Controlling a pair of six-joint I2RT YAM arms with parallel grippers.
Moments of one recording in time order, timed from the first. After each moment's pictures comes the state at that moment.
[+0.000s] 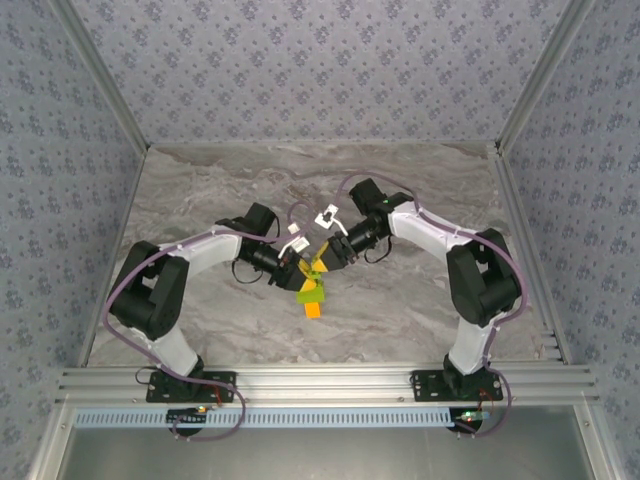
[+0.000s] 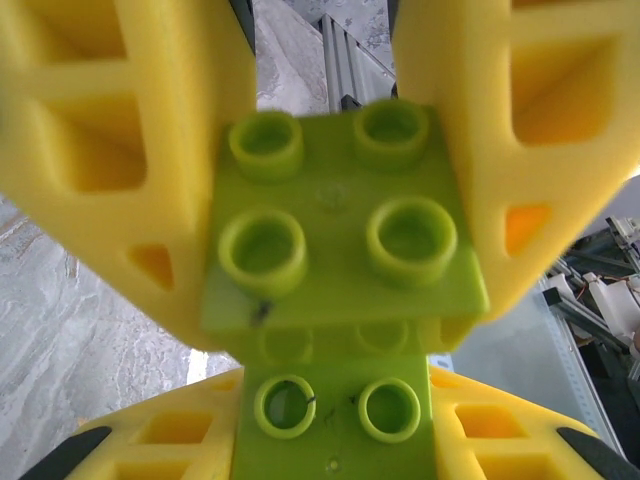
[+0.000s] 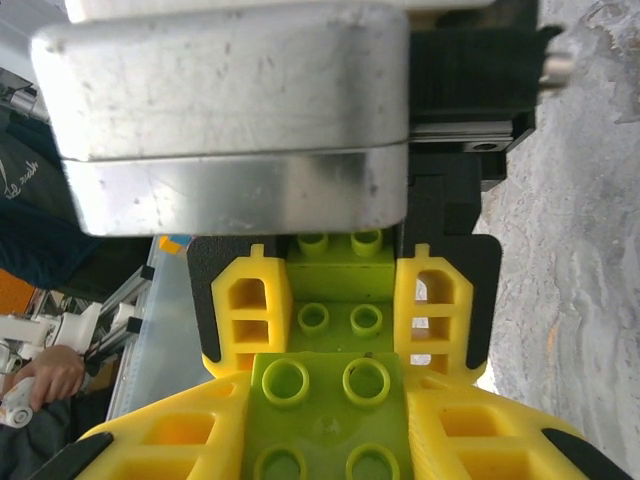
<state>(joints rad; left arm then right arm) -0.49 1.69 0.99 -0.62 1.24 0.53 0.53 1.80 1.30 -0.78 -1.19 -0.41</state>
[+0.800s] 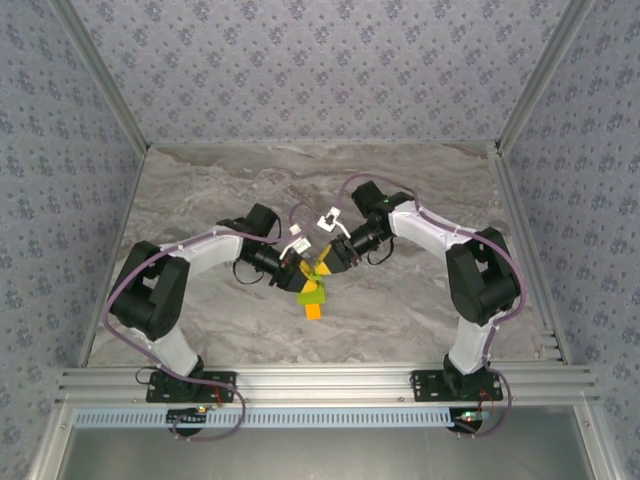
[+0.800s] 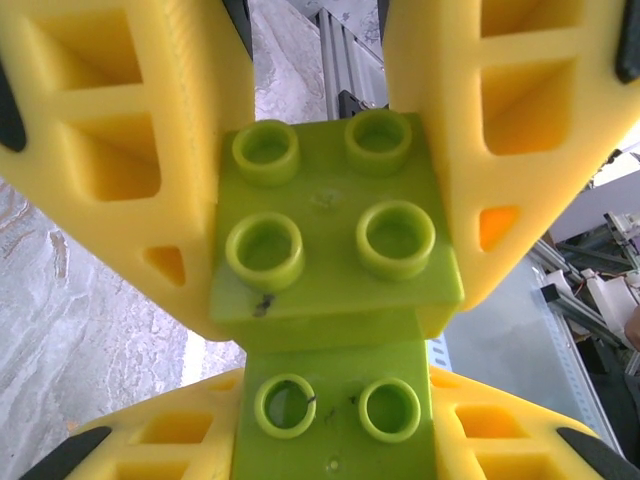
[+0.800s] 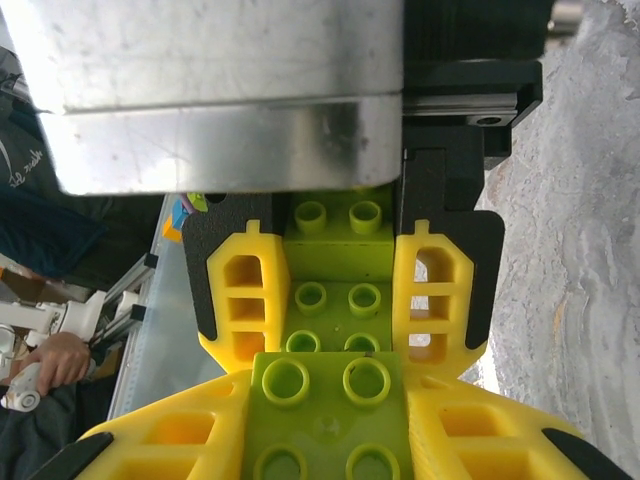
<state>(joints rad) -0.50 1.69 0.99 -0.61 1.23 0.53 0.51 1.81 1.30 -0.86 -1.19 -0.50</state>
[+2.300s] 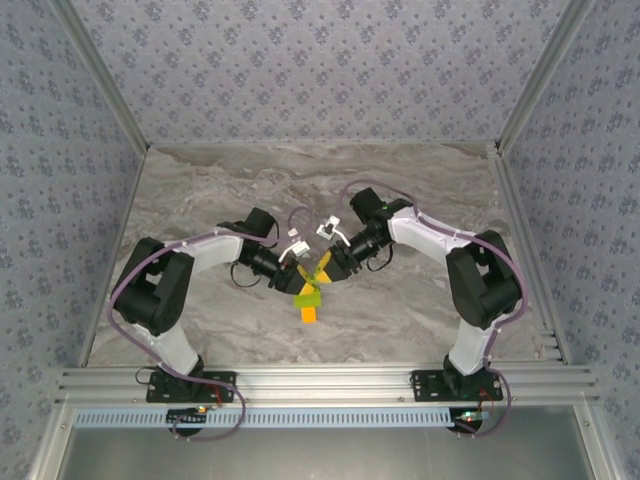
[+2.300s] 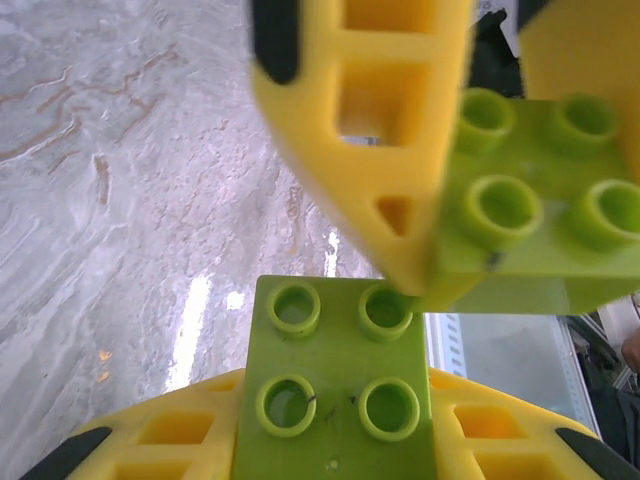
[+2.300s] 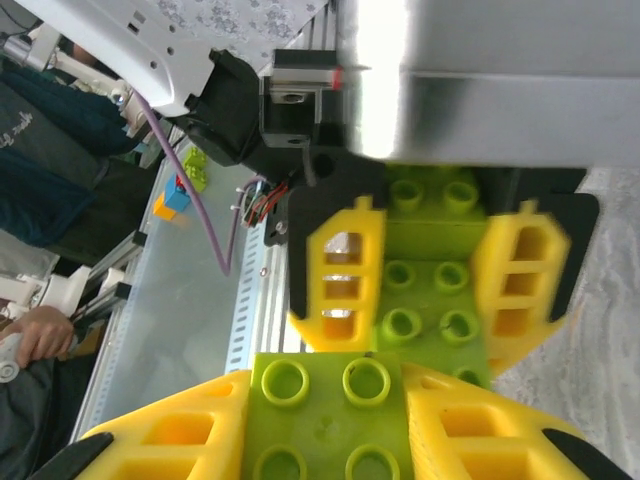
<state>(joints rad) -0.47 1.72 0.96 -0.60 1.17 0.46 0.55 1.79 1.24 -0.83 -1.18 -0.55</state>
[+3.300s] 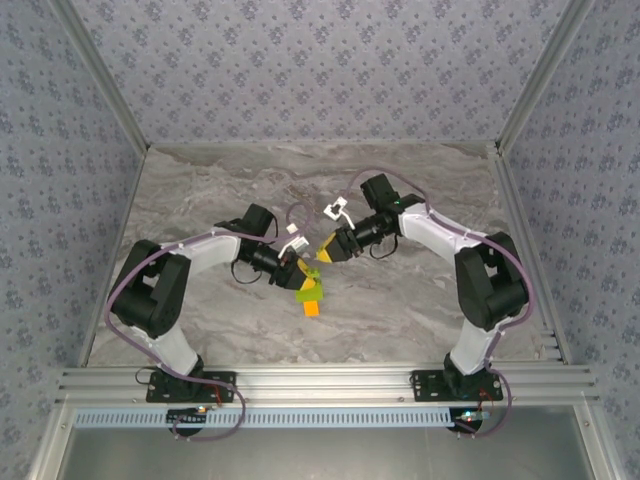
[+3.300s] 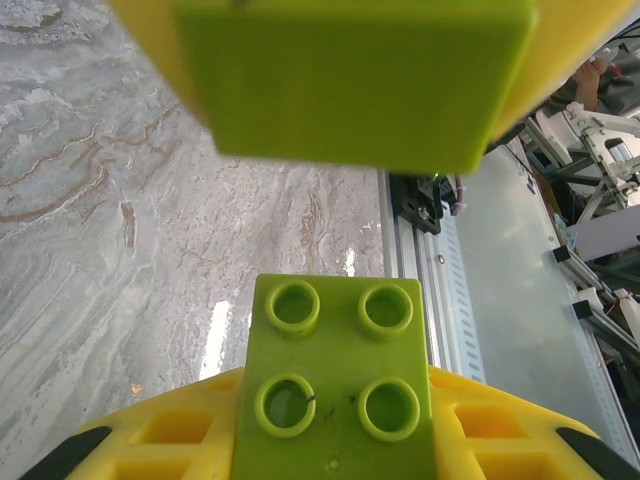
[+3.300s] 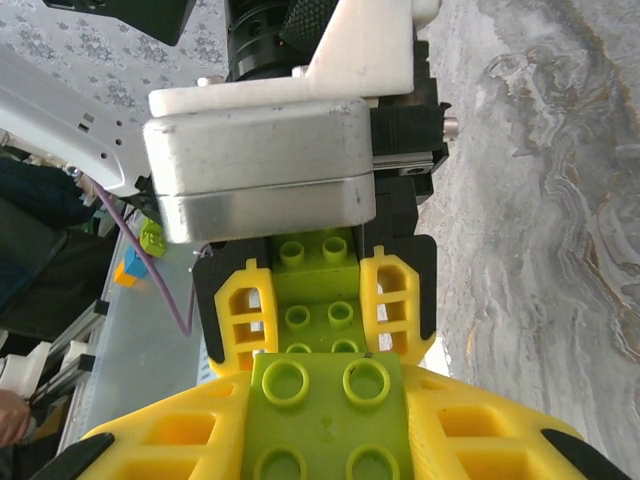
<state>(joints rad) -0.47 1.70 0.96 -0.53 1.18 0.45 0.49 1.77 1.25 -0.62 -1.14 -0.30</state>
